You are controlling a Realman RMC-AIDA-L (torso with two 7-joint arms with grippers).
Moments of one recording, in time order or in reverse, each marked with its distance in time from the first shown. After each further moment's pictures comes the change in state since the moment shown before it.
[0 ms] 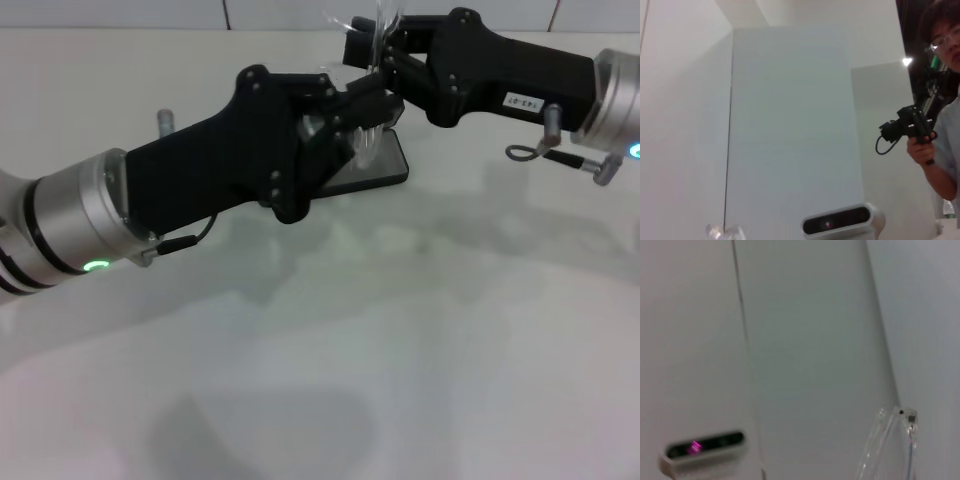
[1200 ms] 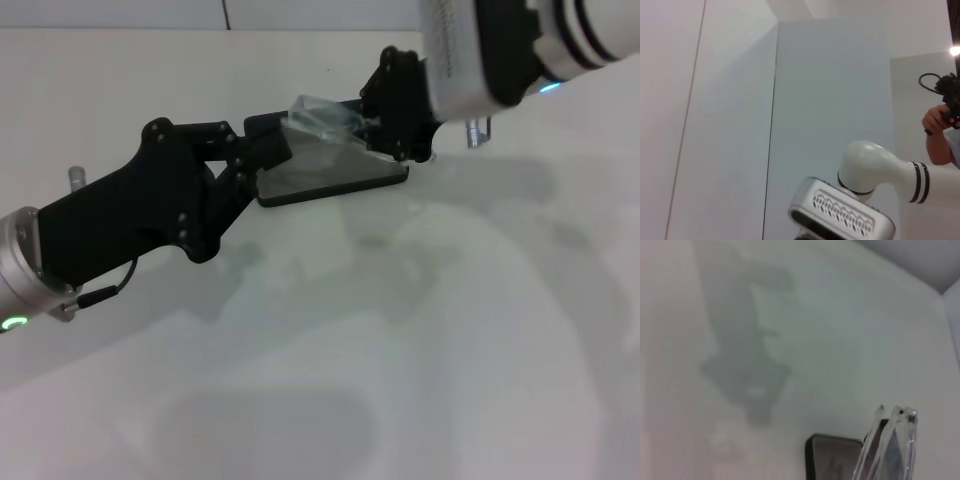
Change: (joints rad) left arm 0.148 0.047 -0.025 0.004 -0.003 0.025 -0.012; right arm 0.235 0.015 -0.119 -0.442 -1.176 0.312 0.311
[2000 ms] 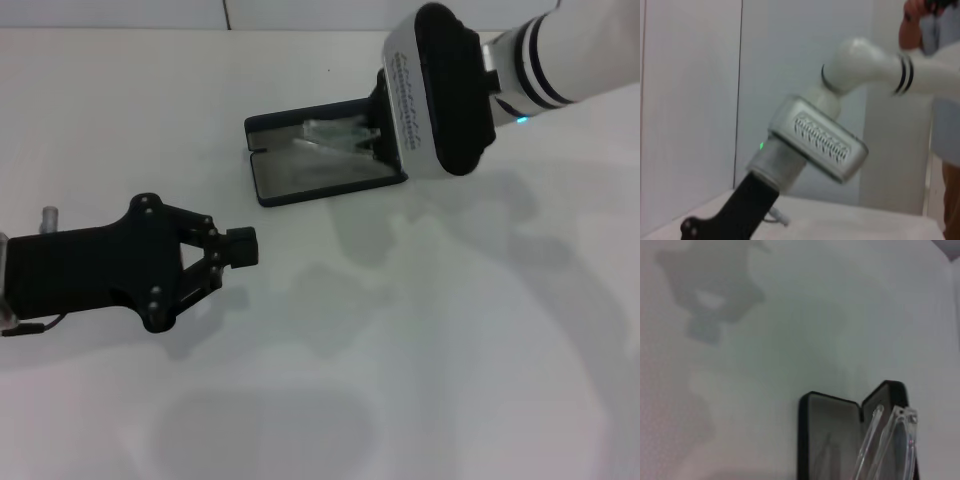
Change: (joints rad) left arm 0.046 0.035 -0.232 0.285 0.529 -0.010 -0.265; right arm -0.023 0.004 -0.188 0.027 -0.101 0.222 0.043
